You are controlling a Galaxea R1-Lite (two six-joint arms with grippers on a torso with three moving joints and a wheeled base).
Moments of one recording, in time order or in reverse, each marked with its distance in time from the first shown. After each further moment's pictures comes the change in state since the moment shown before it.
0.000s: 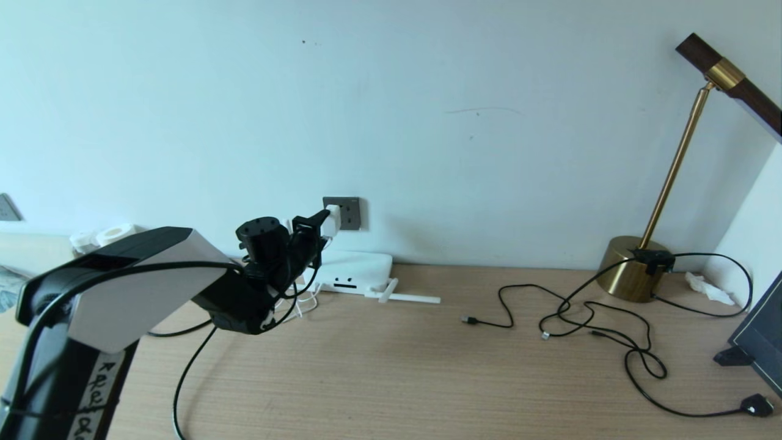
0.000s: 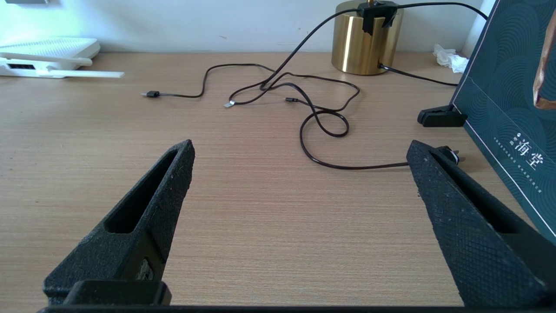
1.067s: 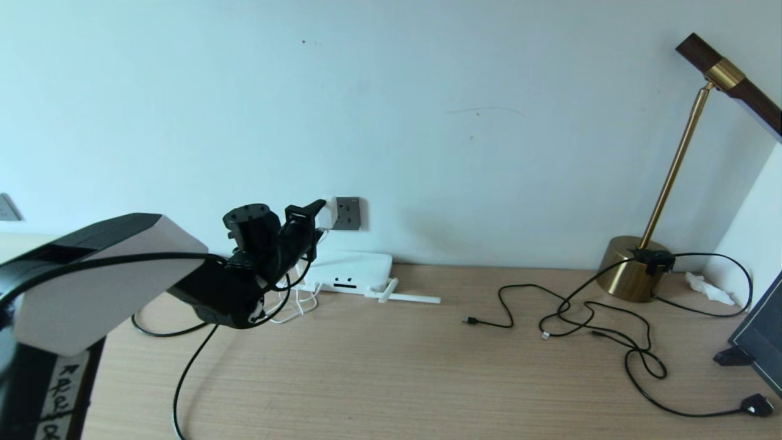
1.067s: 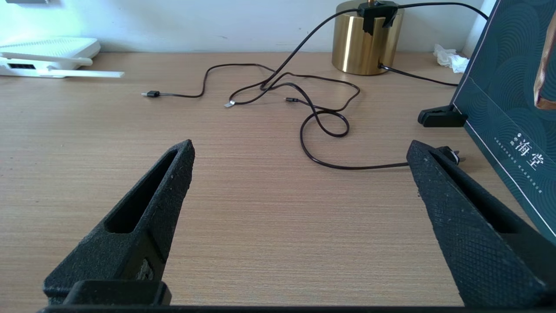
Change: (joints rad) left arm -0.006 -0.121 0.065 0.054 -0.001 0.000; right arm 0.000 0.000 0.000 0.000 0.000 0.000
